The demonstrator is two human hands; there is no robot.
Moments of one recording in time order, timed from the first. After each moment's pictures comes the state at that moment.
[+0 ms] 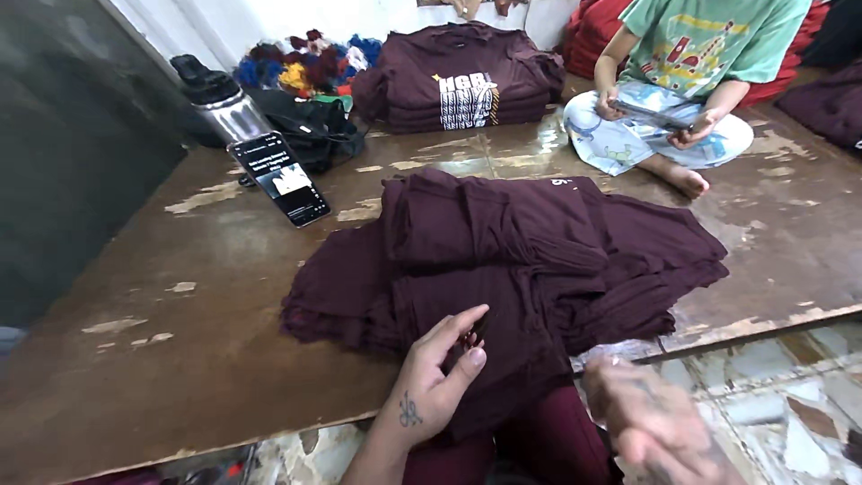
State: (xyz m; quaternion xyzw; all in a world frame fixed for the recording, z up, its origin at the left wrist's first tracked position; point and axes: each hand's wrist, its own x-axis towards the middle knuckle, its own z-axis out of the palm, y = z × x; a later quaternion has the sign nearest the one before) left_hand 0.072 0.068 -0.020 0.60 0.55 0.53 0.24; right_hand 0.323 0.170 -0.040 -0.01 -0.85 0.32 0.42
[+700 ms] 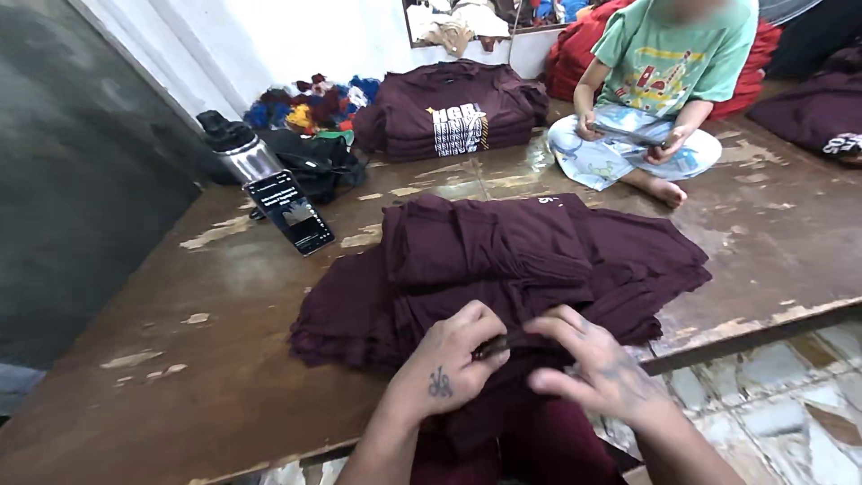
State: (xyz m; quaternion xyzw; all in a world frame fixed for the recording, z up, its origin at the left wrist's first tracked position) left_hand 0.068 0.103 0.025 0.75 0.53 0.35 0.18; right_hand 0.288 0.191 -0.013 -0.13 -0.89 0.23 0.36
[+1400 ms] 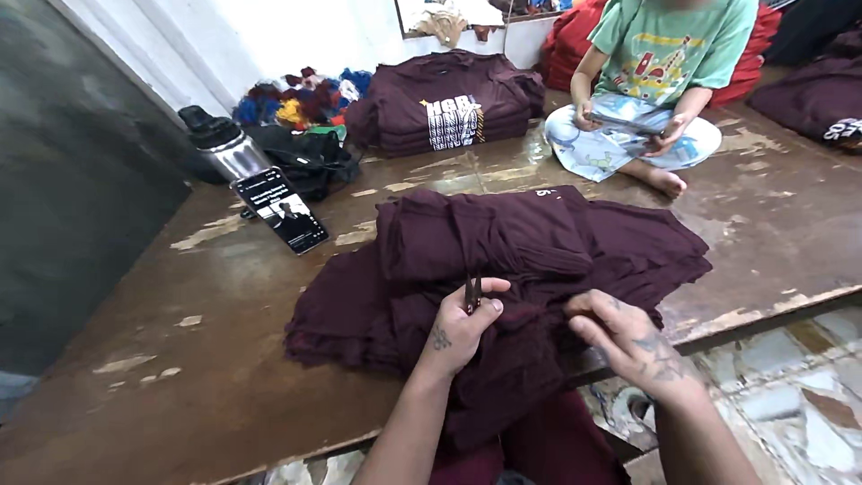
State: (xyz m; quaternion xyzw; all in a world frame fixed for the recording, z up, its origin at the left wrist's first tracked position) left_hand 0.088 0.131 0.001 0.47 0.53 0.60 0.37; right_hand 0.309 0.213 -0.019 -0.22 -0.88 0.22 0.36
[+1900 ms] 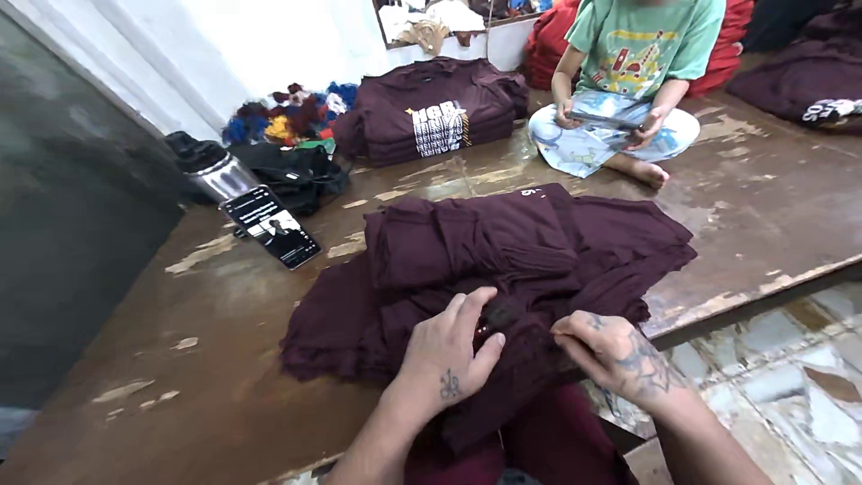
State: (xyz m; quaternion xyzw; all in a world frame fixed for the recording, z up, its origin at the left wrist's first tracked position) left_hand 0.087 0.111 0.024 0.73 0.62 0.26 0.06; right_hand 0.313 0.202 -0.025 -0.18 -0.89 0.12 0.40
